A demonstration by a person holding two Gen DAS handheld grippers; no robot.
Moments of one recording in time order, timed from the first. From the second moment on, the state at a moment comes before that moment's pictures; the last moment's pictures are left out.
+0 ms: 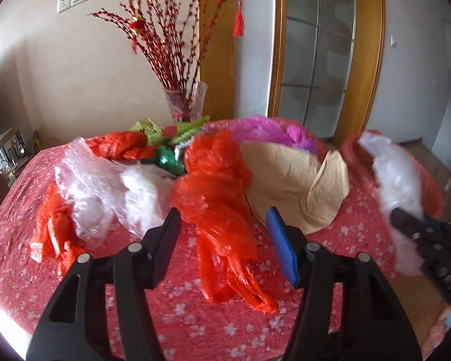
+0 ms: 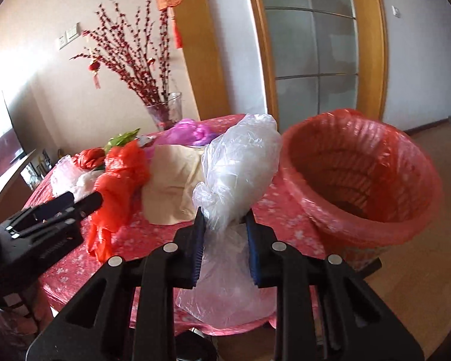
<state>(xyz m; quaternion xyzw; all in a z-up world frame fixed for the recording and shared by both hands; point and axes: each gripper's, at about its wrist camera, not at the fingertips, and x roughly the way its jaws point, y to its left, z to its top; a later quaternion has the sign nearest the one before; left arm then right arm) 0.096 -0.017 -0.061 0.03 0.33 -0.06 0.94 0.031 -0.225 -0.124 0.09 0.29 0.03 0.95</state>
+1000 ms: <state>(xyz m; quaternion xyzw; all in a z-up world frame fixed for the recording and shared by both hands) 0.105 -0.055 -0.010 0.00 0.32 -0.18 0.93 0.030 -0.295 -0.096 0.11 0.25 -0.02 0.96</state>
